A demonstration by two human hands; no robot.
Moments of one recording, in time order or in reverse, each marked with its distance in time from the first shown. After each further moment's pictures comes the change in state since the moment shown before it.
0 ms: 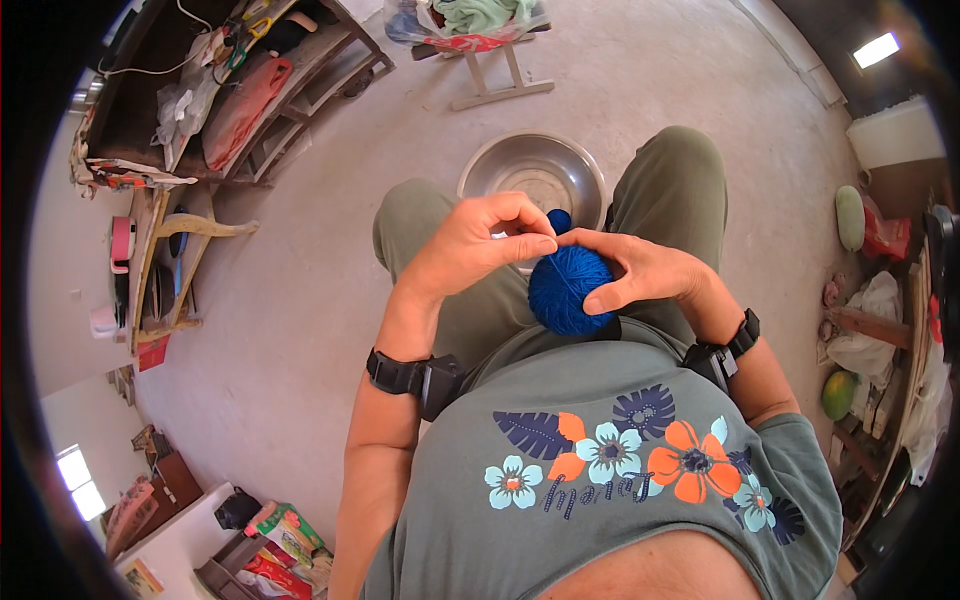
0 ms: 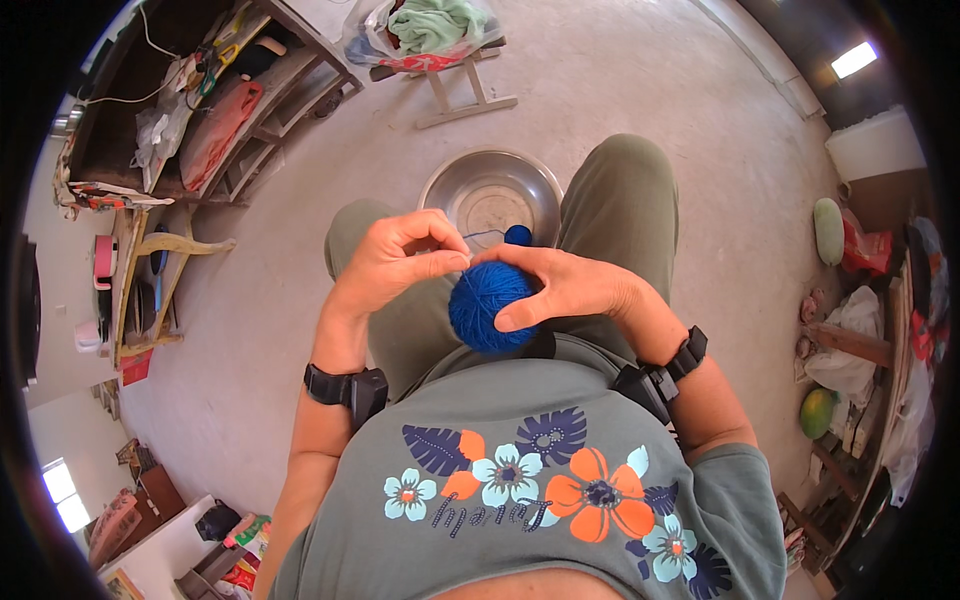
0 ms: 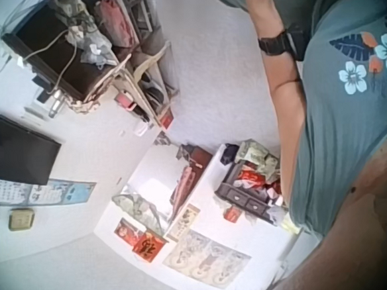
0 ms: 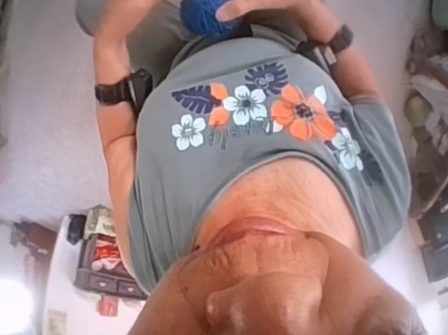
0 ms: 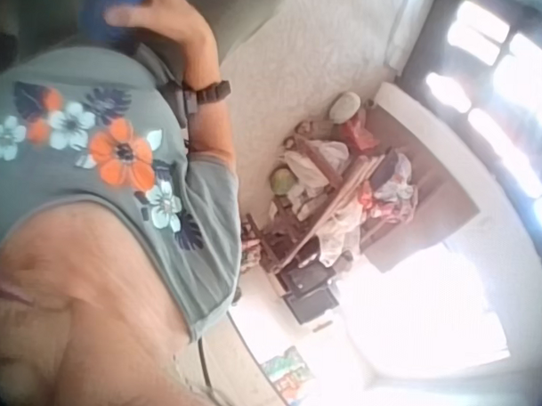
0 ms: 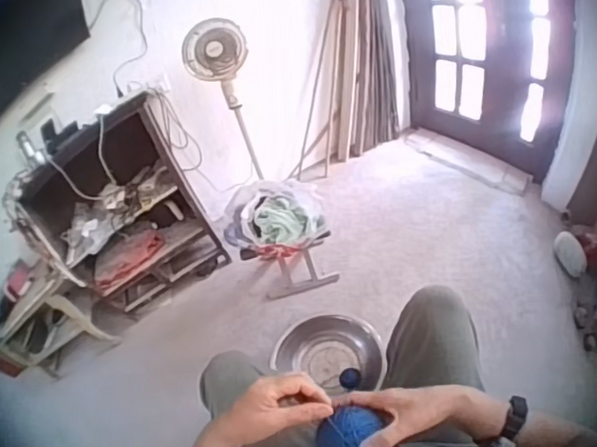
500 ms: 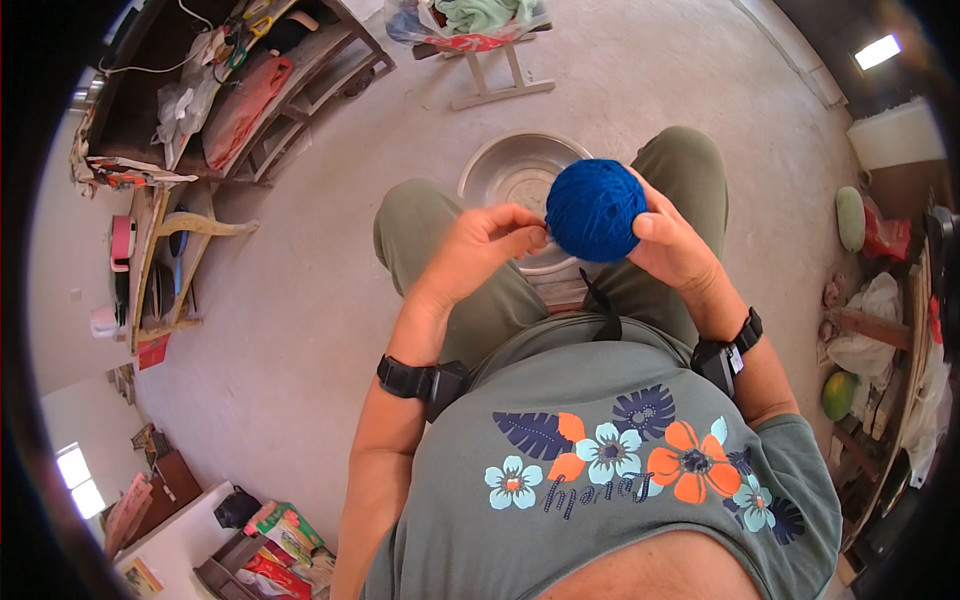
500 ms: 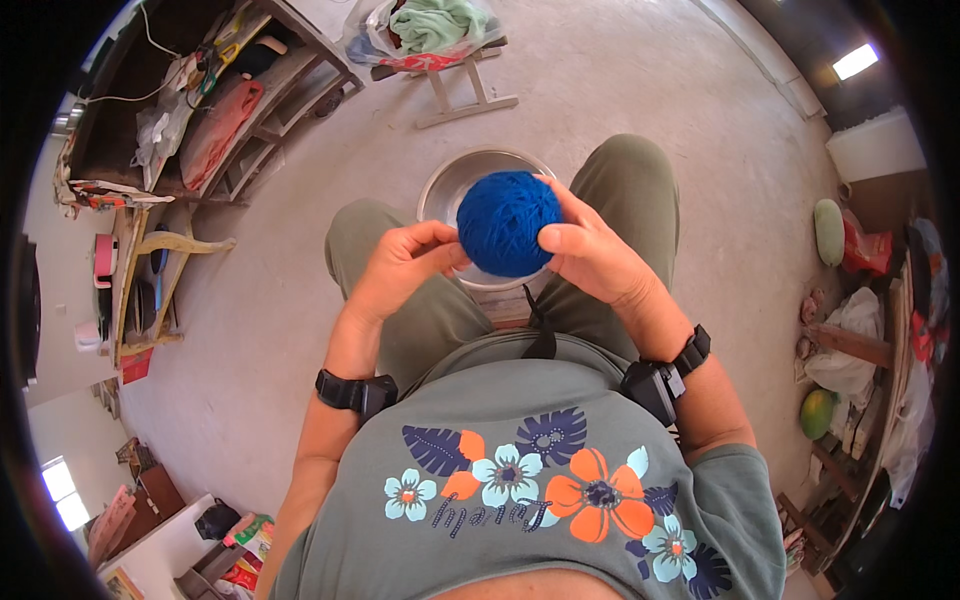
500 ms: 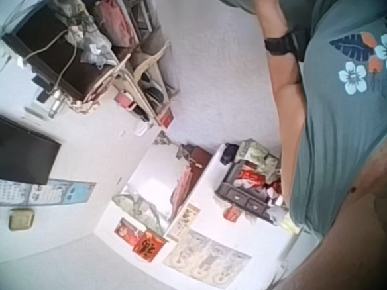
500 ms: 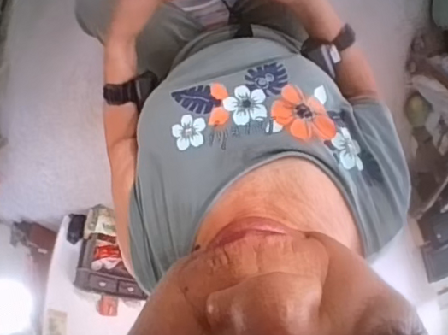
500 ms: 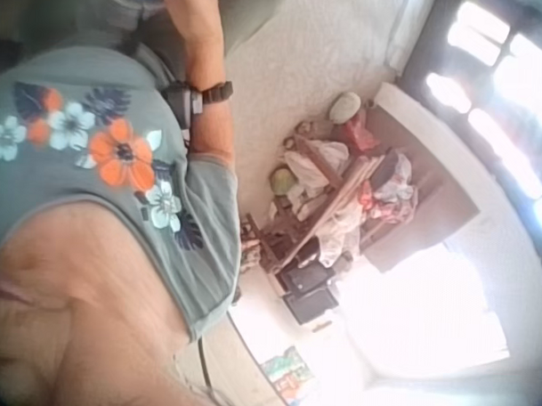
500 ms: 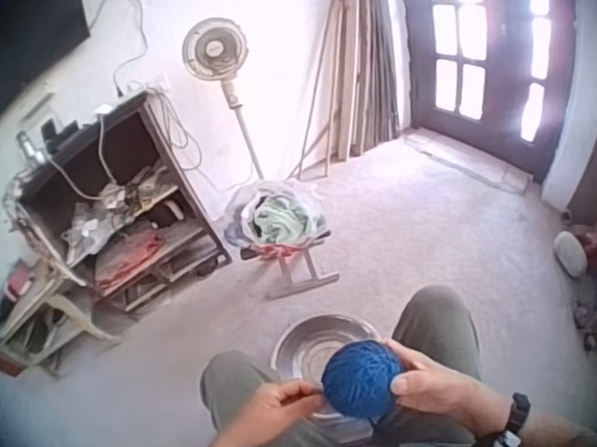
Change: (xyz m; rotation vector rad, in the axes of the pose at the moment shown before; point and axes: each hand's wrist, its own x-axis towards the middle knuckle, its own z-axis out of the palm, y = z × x) left_hand -0.003 -0.034 0.008 -0.063 0.184 -0.113; right_hand -0.003 0.003 -0.006 0.608 0.265 -0.344
